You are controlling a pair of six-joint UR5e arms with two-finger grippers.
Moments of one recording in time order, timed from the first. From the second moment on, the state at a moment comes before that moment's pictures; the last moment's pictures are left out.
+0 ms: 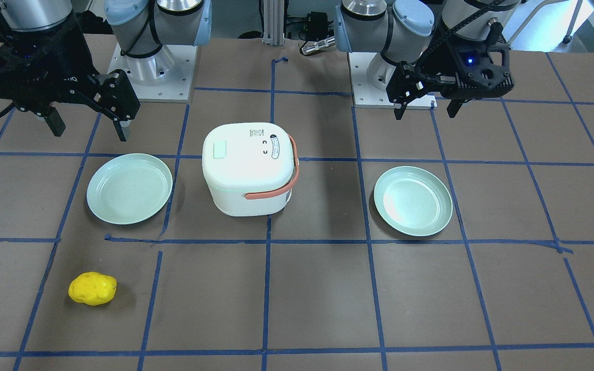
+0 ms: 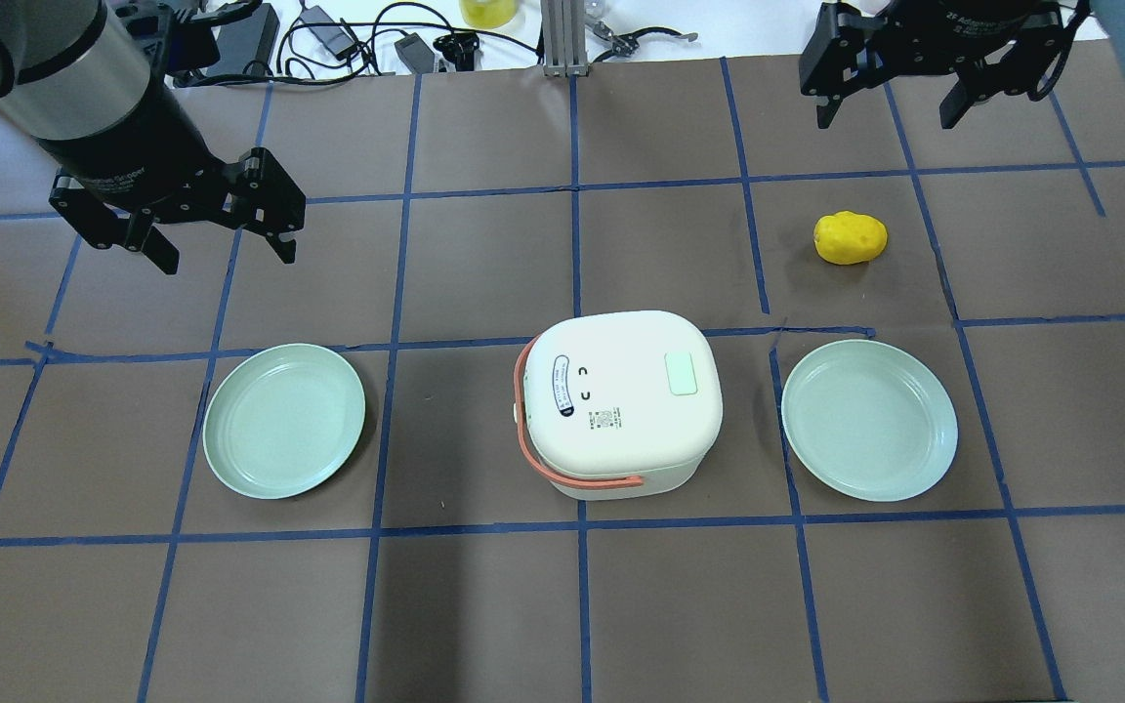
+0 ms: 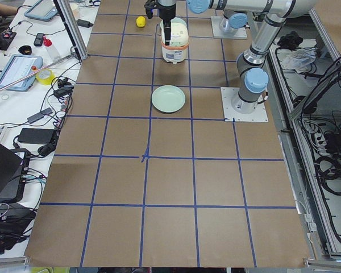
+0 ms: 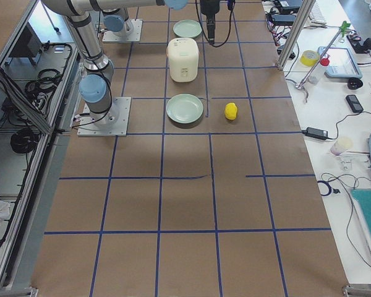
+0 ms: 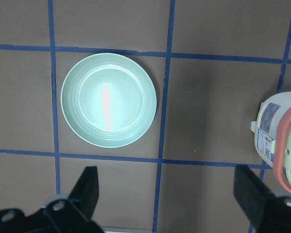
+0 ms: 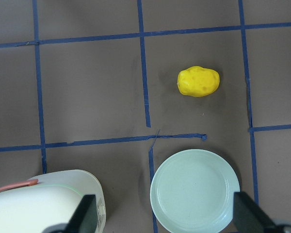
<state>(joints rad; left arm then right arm) -1.55 -1.50 -1.59 -1.62 1.59 -0.05 1.57 -1.56 1.47 -1.64 -1.60 0.06</state>
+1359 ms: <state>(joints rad) -1.55 -1.50 -1.59 -1.62 1.59 -0.05 1.72 -1.55 1.71 -1.70 -1.57 0.08</state>
